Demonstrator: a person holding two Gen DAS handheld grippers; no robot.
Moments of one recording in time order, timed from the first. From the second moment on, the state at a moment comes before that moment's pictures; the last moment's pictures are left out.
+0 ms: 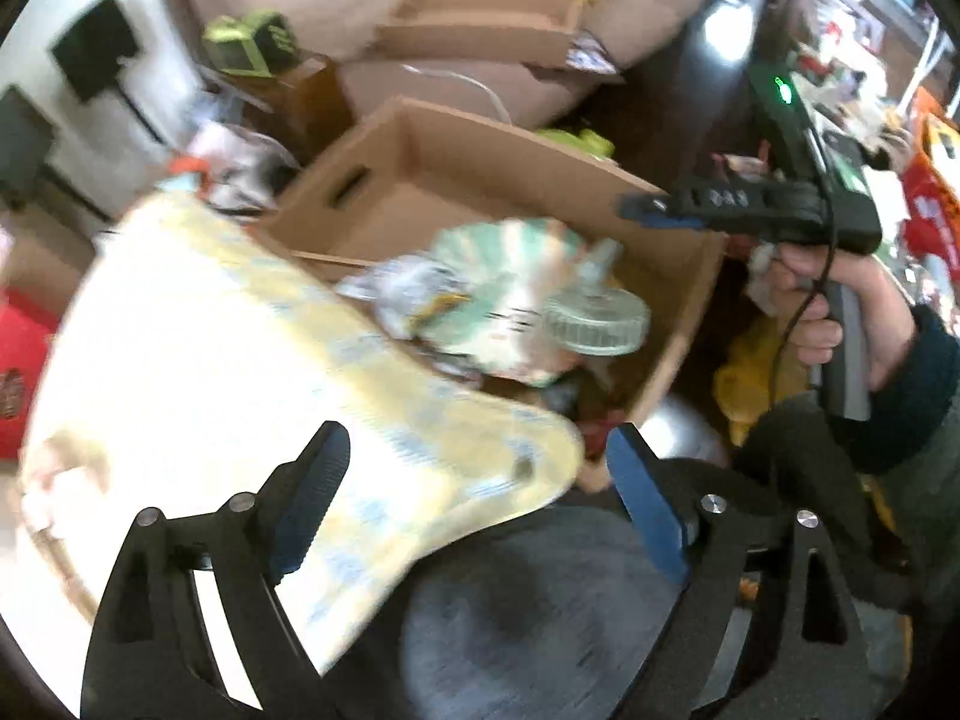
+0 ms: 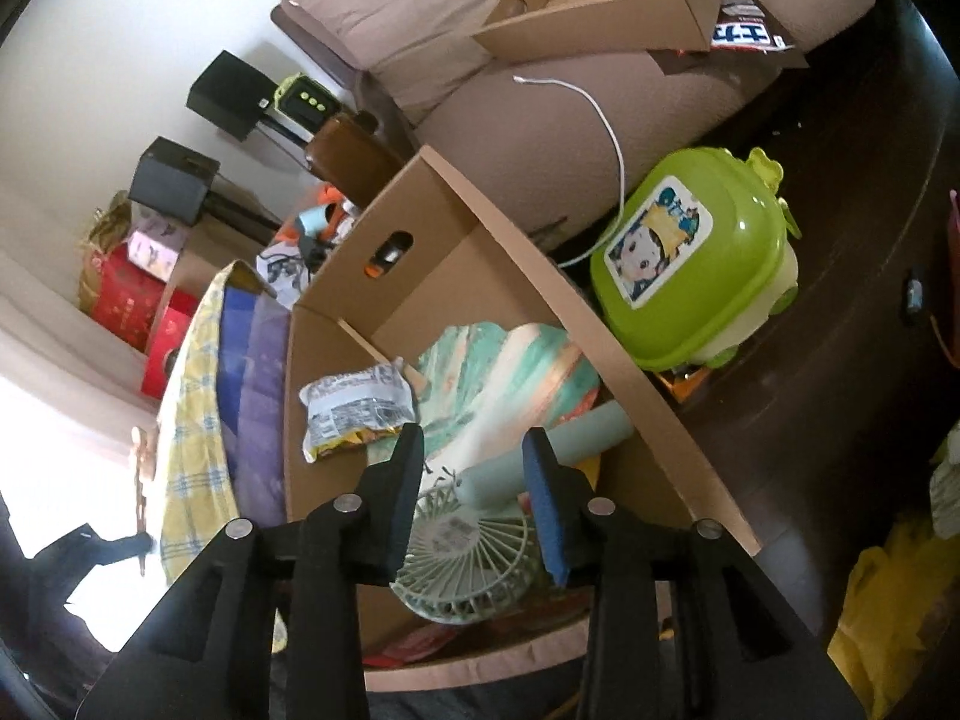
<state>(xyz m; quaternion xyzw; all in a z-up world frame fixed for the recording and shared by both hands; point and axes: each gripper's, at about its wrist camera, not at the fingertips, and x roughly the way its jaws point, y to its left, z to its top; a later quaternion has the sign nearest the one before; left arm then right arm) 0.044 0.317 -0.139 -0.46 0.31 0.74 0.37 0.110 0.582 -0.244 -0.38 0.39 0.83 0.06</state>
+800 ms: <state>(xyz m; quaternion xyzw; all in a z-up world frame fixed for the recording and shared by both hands) -0.009 0.002 -0.101 -0.44 0.01 0.90 0.04 0.055 0.376 -0.108 -0.35 0.13 0.92 -0.09</state>
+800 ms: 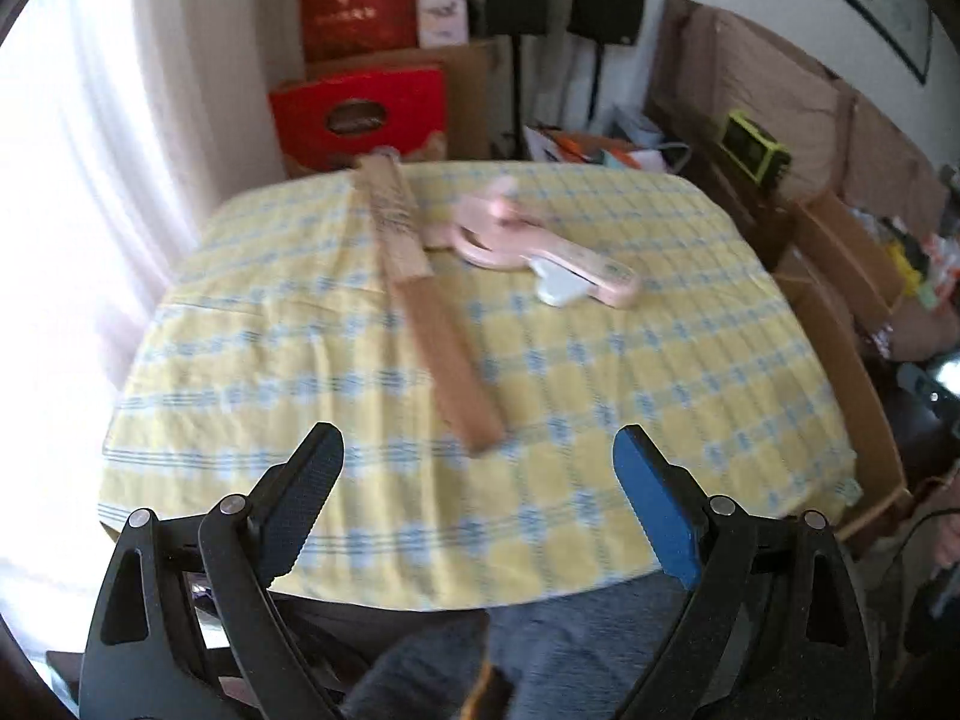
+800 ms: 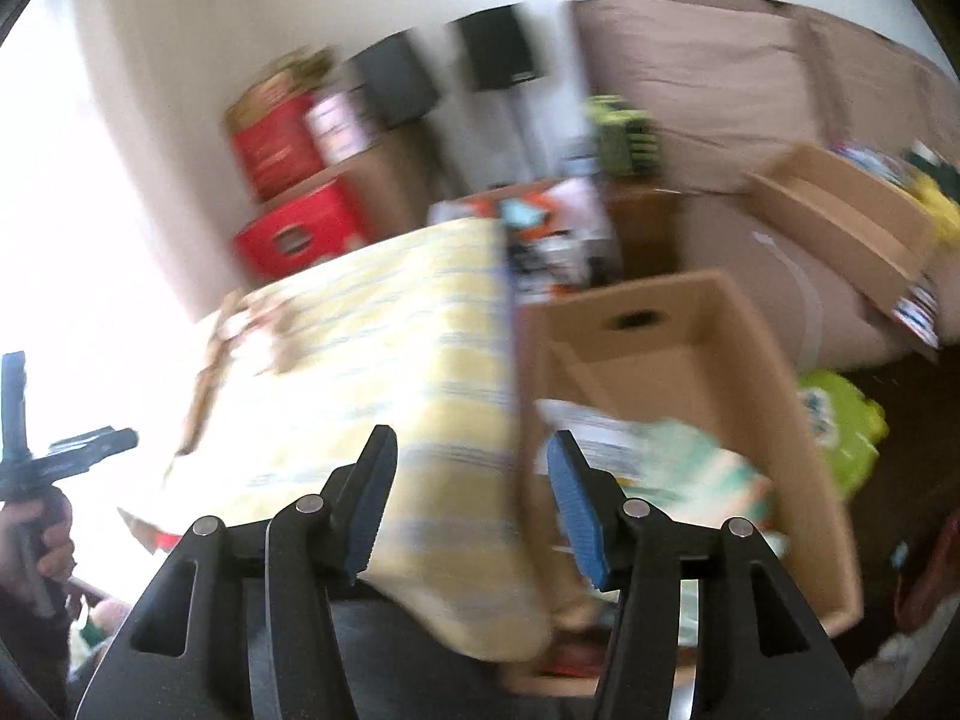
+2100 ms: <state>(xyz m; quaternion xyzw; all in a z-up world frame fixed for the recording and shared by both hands) 0.001 -0.078 -0.115 -0.42 -0.09 0.90 0.03 -0.149 0.112 -0.164 -0.49 -0.13 0.85 -0.16</state>
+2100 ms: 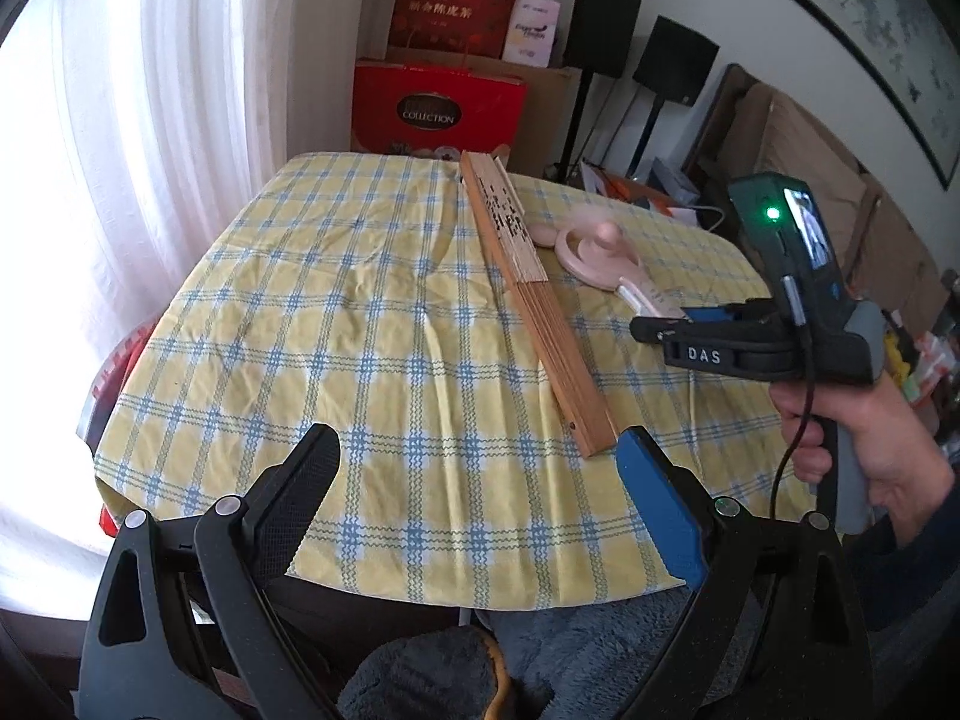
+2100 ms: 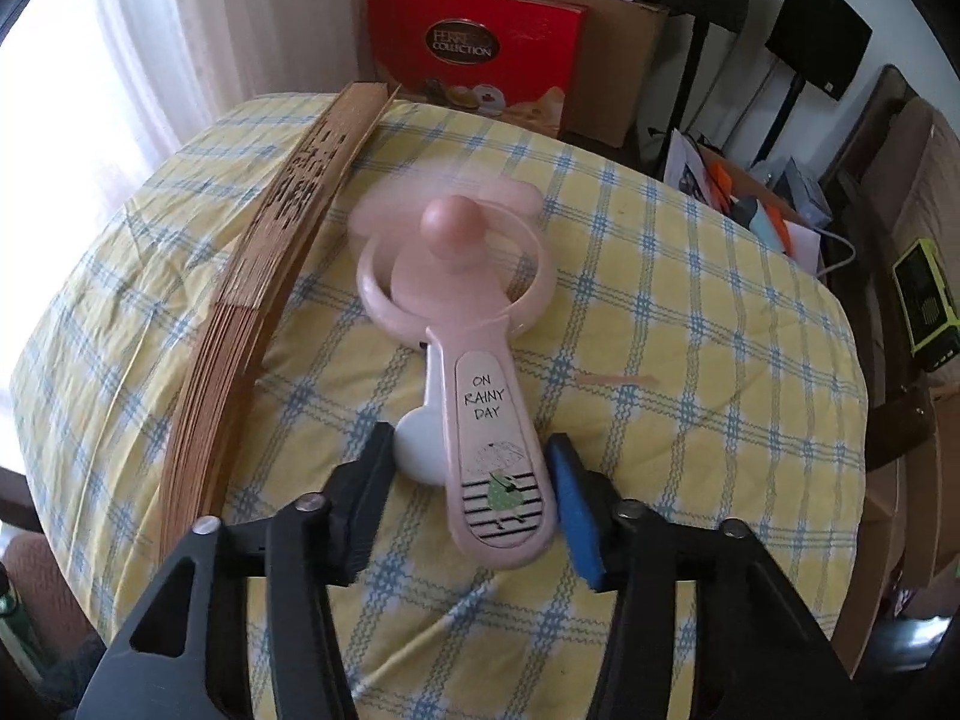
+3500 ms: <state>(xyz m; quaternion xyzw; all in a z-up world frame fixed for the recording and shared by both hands) 0.014 0.042 -0.088 -0.46 0.05 0.88 0.08 0.030 0.226 -0.160 -0.46 -0.05 0.85 -0.25</state>
